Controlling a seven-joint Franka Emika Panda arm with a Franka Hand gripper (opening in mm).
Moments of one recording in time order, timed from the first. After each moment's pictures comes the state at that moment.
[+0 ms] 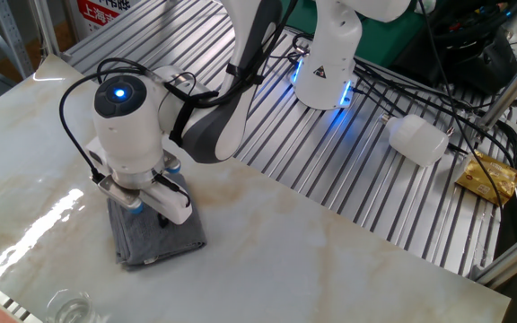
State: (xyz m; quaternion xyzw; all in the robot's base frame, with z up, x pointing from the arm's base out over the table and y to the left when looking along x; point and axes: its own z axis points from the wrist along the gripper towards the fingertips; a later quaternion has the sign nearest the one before) arm 0.596 -0.119 0.094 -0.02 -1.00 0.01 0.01
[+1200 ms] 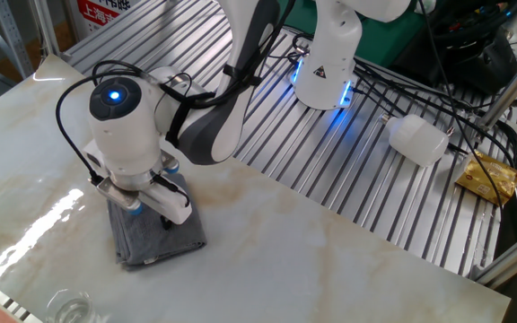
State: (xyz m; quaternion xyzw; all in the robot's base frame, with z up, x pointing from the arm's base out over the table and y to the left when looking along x) arm 0.596 -0.120 0.092 -0.01 -1.00 0.00 0.02
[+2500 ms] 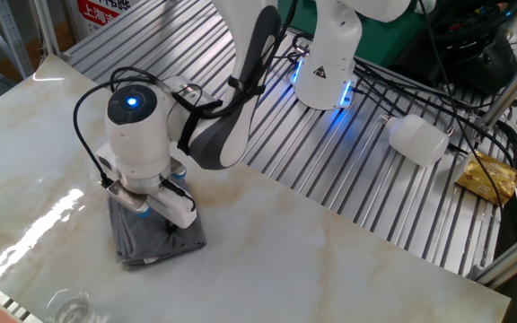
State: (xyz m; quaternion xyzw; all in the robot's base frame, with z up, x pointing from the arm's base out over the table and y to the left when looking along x) arm 0.587 -0.116 0.066 -0.03 -1.00 0.00 0.00
